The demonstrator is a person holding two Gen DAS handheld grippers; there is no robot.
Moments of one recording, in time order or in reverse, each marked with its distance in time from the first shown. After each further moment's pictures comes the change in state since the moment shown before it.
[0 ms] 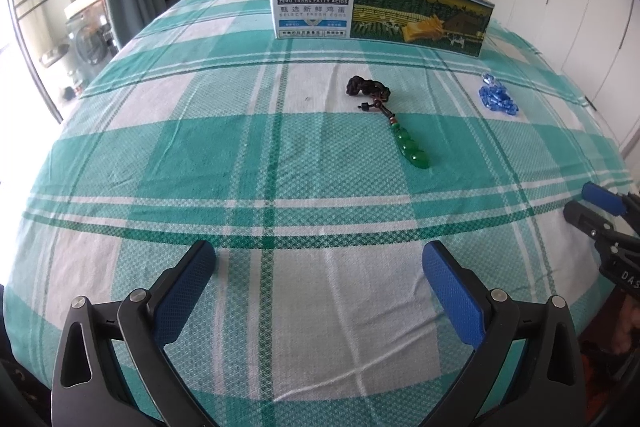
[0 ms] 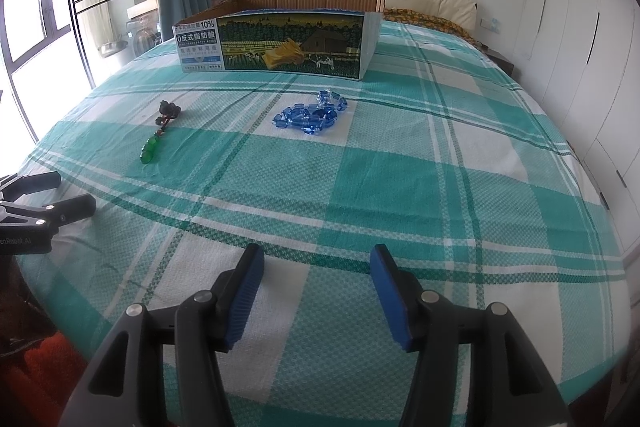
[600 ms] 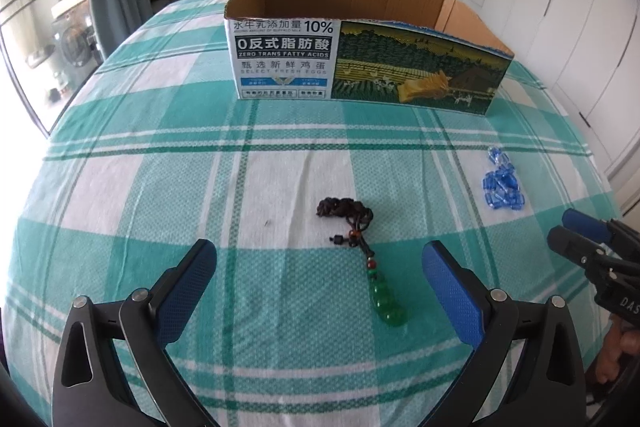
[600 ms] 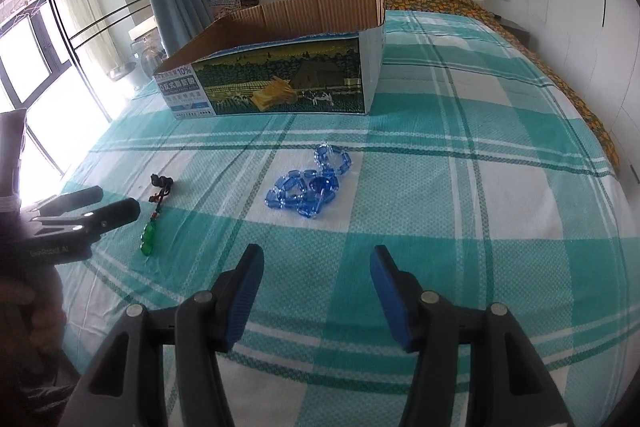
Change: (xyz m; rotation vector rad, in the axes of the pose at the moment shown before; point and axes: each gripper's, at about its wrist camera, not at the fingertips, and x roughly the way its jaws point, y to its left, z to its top) left arm 0.044 -0.017 0.085 -0.013 -0.003 -0.032; right arm 0.039 -0.025 0.076 0.117 0.033 0.139
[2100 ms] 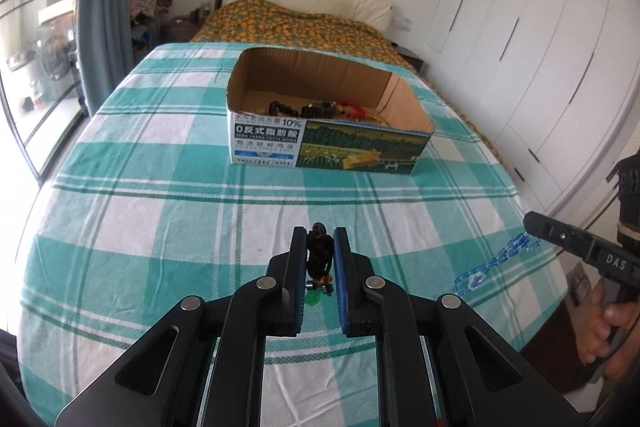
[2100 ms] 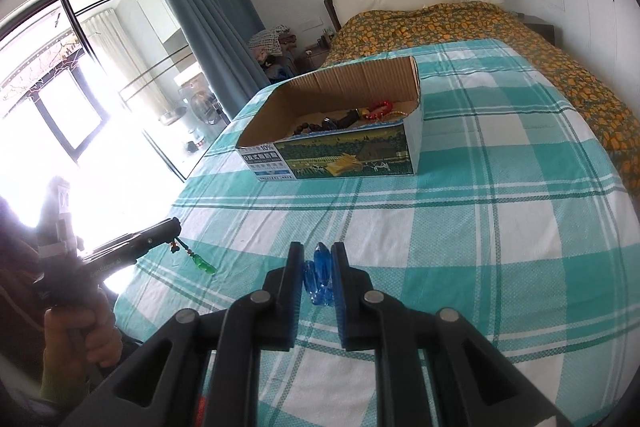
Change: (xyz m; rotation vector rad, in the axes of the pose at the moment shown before) left arm -0.114 0.023 0.014 -0.028 -0.152 -0.188; right arm -0.108 0.013 0.024 0.056 -0.124 0.223
